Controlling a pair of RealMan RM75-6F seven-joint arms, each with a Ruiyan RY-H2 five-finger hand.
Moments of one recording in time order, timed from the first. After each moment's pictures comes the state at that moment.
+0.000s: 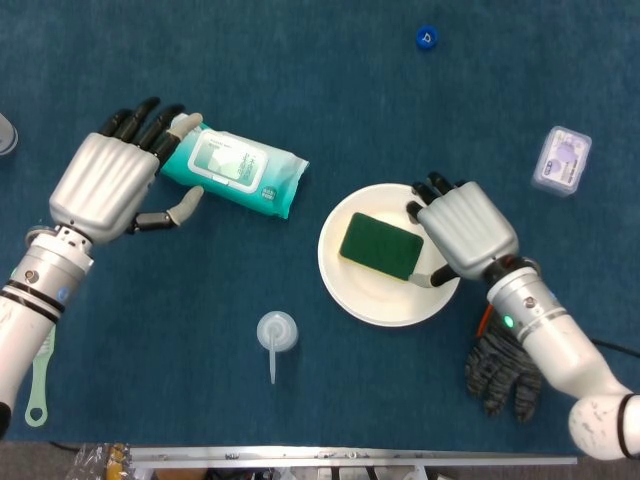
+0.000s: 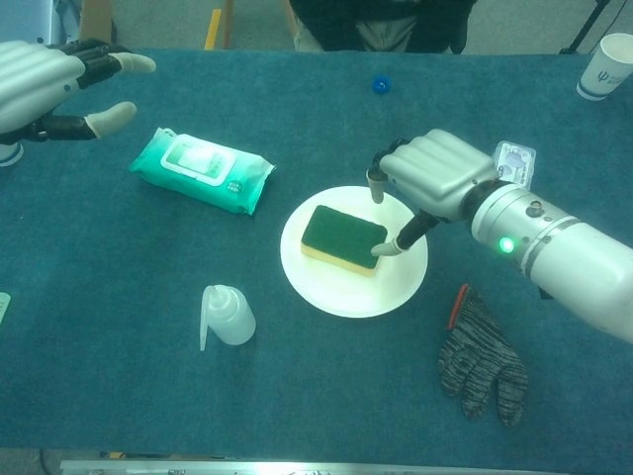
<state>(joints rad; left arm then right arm) -0.65 -1.08 0.00 -1.89 1.24 1.13 0.37 0.74 -1.53 0.08 -1.95 -0.81 1.15 -1.10</state>
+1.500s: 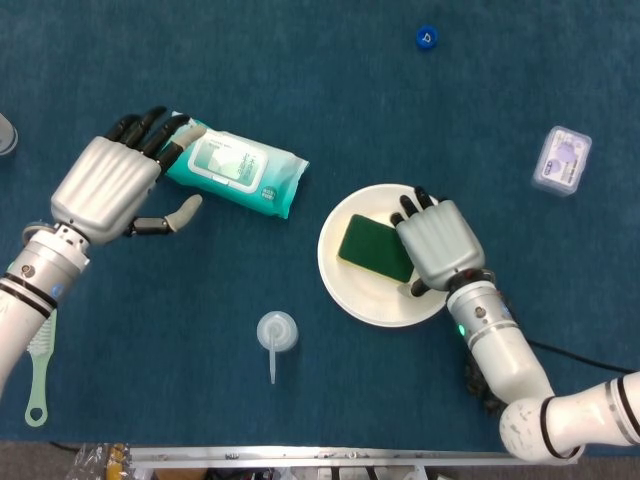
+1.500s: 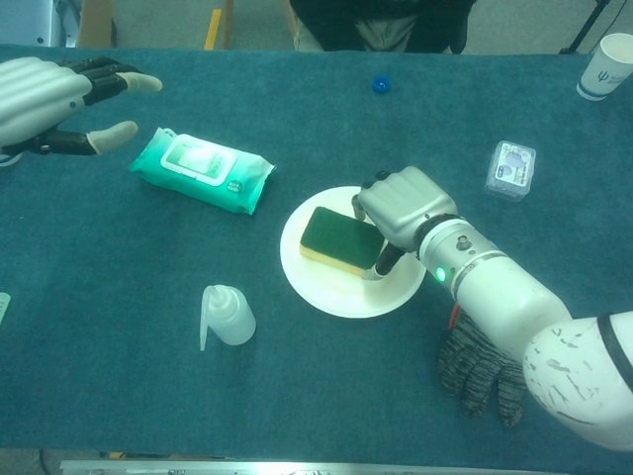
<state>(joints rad) -0.62 -1.09 -0.02 -1.78 1.37 1.03 0.26 0.87 -1.77 0.06 -1.84 -0.55 1.35 -1.23</state>
